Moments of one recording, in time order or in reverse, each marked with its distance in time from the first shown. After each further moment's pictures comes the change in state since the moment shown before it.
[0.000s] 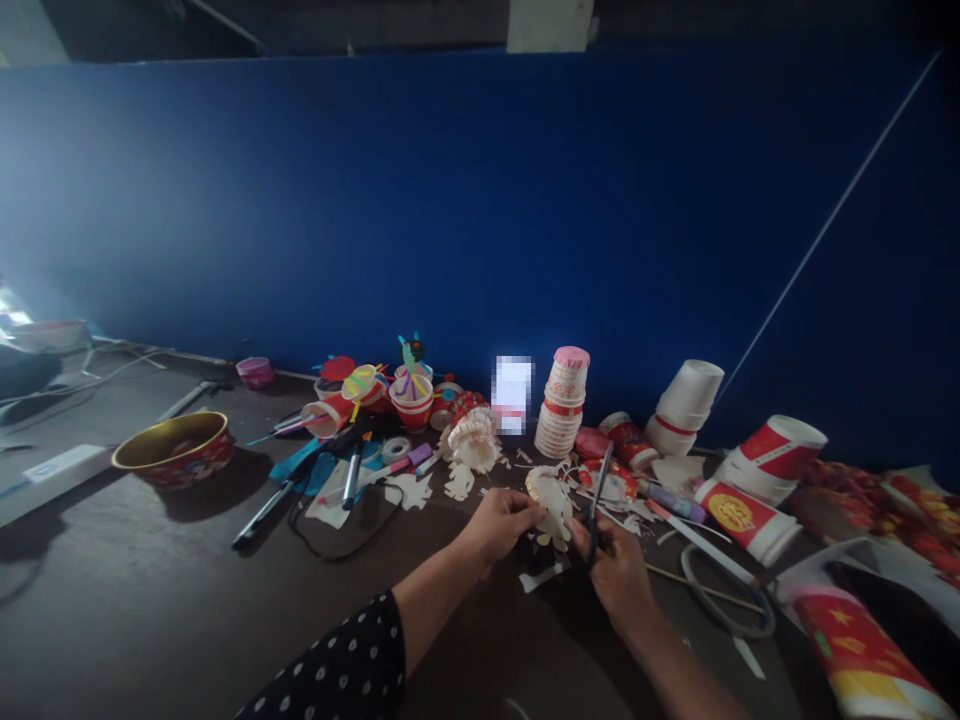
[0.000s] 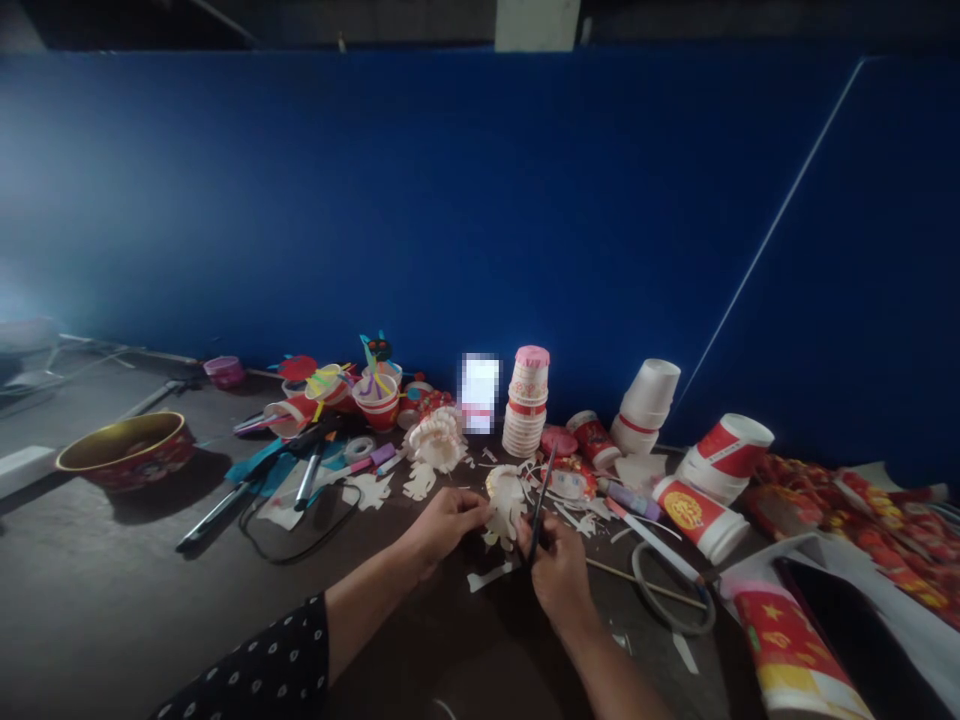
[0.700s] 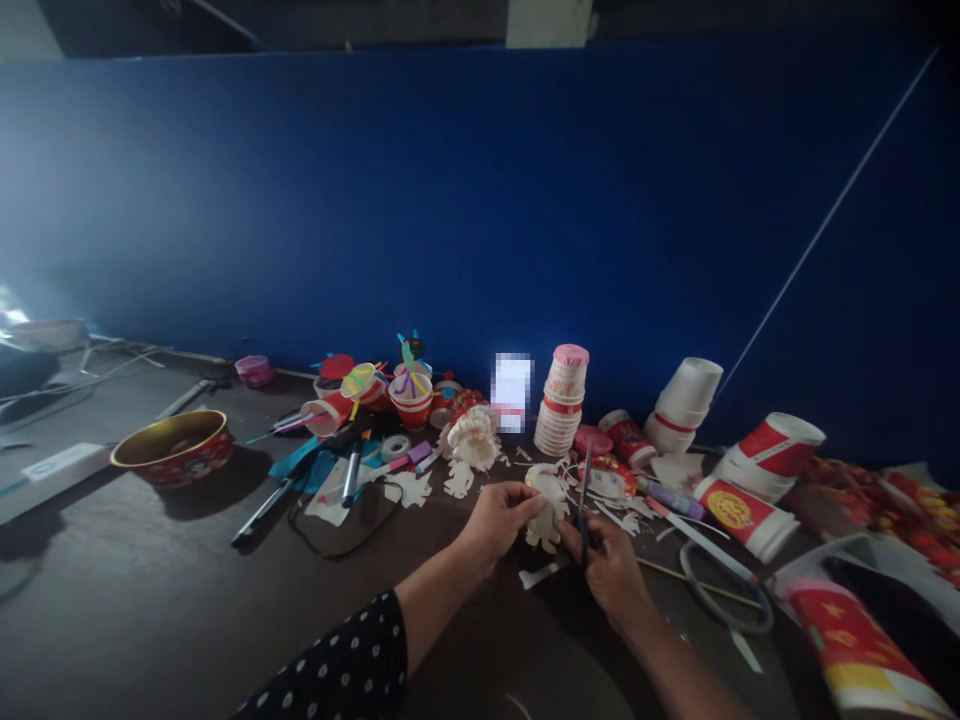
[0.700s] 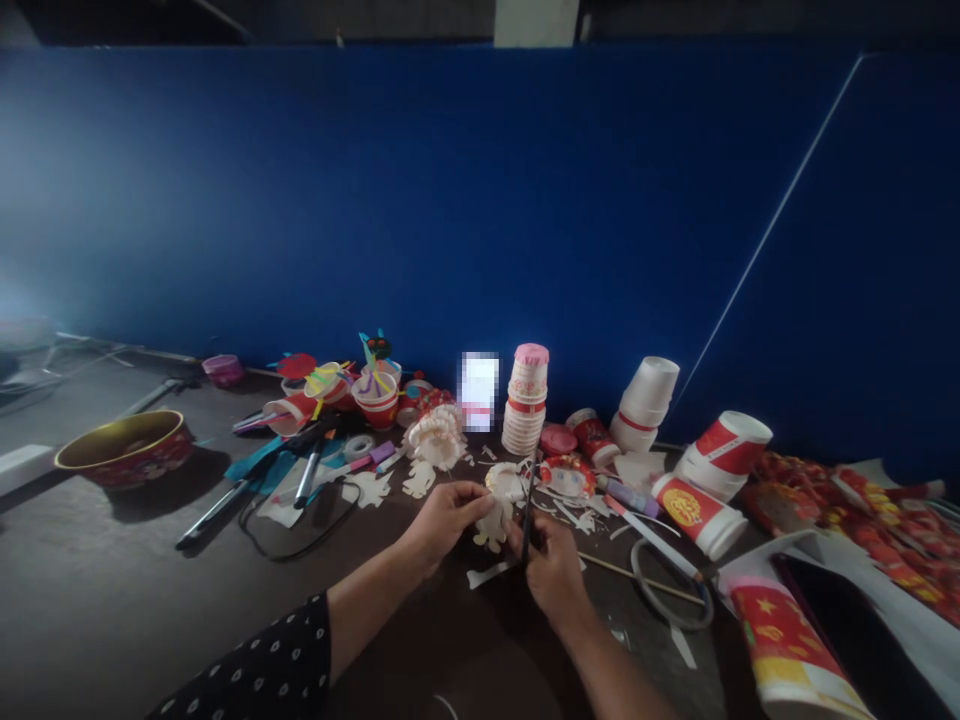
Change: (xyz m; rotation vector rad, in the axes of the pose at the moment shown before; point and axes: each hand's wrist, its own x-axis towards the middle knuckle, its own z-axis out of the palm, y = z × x) left_hand 0.001 -0.001 0.005 -0.143 0.096 0.022; right_hand 0.000 0.000 0.004 0.034 -0.069 0.016
